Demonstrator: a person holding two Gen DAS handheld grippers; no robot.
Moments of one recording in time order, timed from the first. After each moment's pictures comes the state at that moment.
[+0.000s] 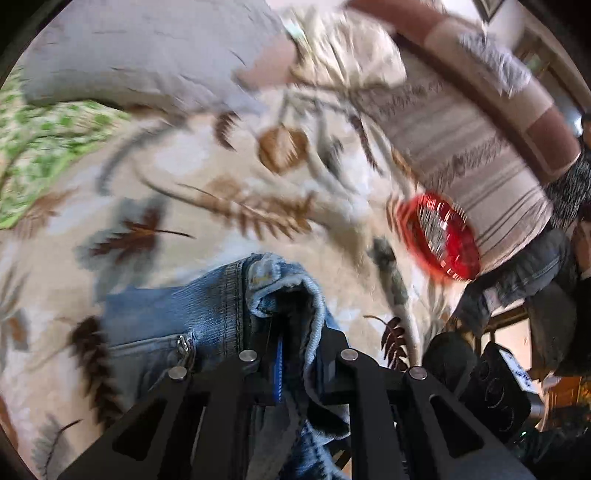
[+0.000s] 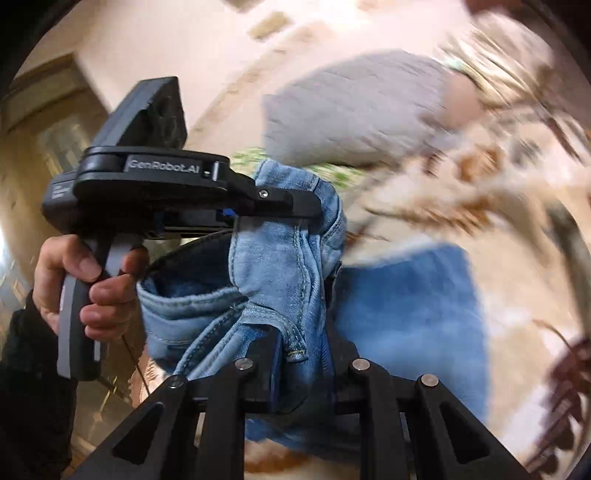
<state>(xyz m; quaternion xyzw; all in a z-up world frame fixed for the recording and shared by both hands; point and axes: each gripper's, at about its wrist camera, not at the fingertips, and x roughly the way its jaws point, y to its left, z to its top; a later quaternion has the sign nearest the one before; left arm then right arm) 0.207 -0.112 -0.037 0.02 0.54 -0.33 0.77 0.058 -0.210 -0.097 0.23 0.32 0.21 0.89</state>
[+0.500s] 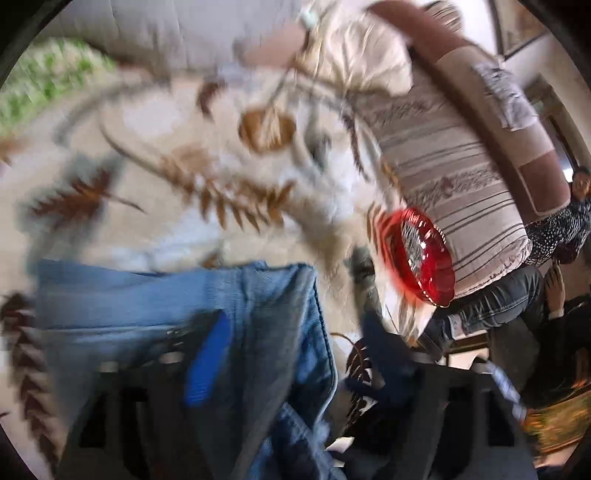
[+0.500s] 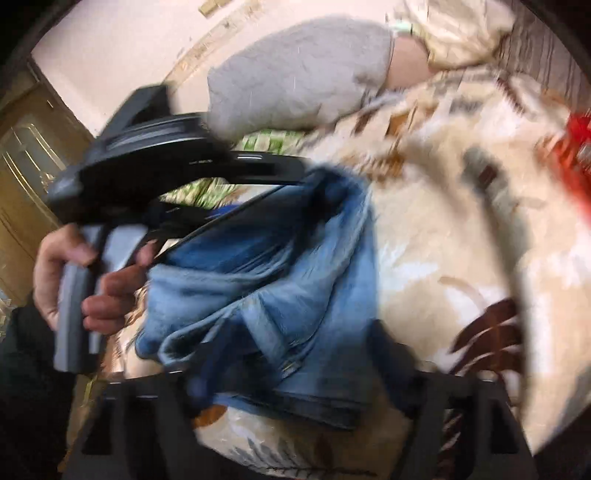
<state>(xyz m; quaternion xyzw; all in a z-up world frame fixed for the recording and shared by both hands) 0.210 -0.099 -0.050 -0.09 0.55 -0.36 0.75 0.049 -0.260 -0.109 0.21 0.39 0.15 0.89</state>
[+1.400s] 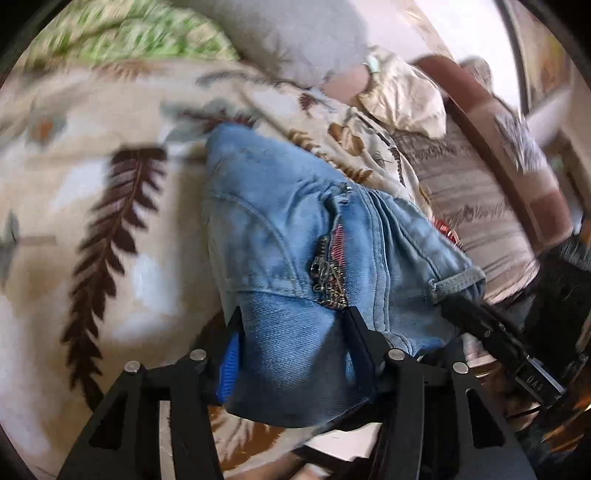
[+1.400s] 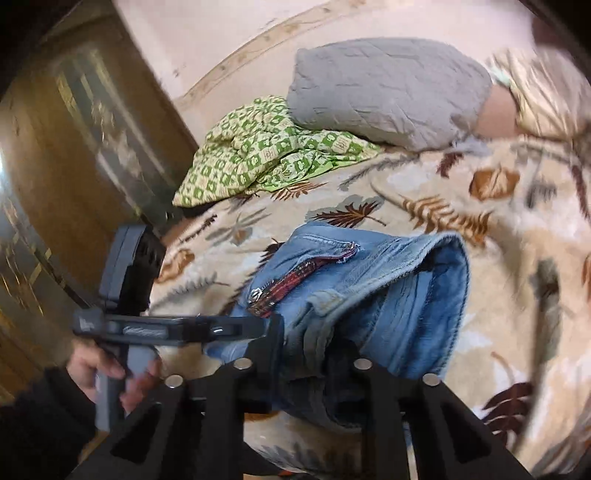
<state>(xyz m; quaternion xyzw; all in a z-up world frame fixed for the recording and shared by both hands) 0.117 0.013 -0.097 -0.15 0.51 -0.28 0.80 0.057 -0.192 -0.051 0.08 0.38 0.25 0.88</state>
